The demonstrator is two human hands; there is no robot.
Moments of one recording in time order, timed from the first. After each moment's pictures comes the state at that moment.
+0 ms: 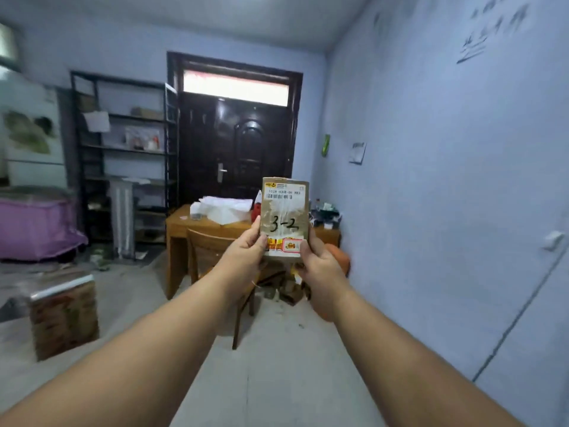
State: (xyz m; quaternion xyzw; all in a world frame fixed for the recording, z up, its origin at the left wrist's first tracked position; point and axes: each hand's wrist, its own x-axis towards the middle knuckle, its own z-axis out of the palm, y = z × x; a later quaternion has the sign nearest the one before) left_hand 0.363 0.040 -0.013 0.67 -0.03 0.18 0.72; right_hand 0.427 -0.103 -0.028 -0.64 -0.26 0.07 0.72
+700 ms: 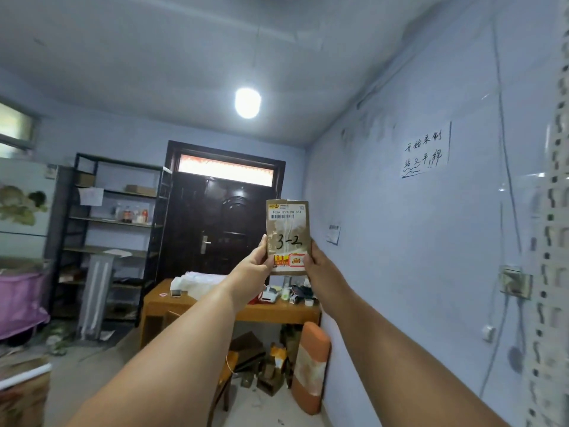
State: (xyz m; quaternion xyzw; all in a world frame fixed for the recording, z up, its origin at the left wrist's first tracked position) left_hand 0.316 0.019 0.172 0.71 -0.12 0.19 0.67; right_hand 0.356 -0.137 0.187 -0.78 -0.28 -0.11 0.55
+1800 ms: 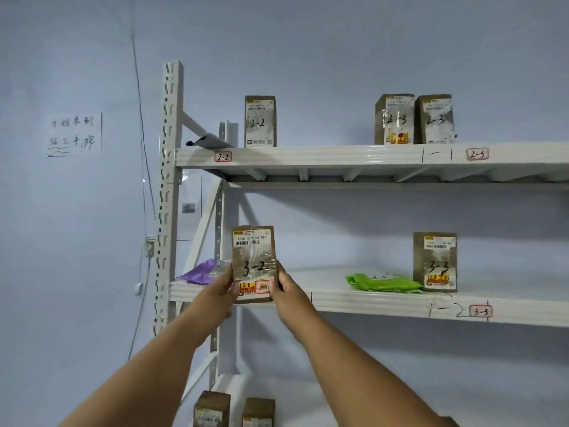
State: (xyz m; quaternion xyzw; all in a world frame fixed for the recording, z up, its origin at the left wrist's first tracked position) left_hand 0.106 -0.320 0.163 0.61 -0.49 -0.13 0.61; right_hand -0.020 -0.429 0.163 -0.79 0.21 -0.39 0.42
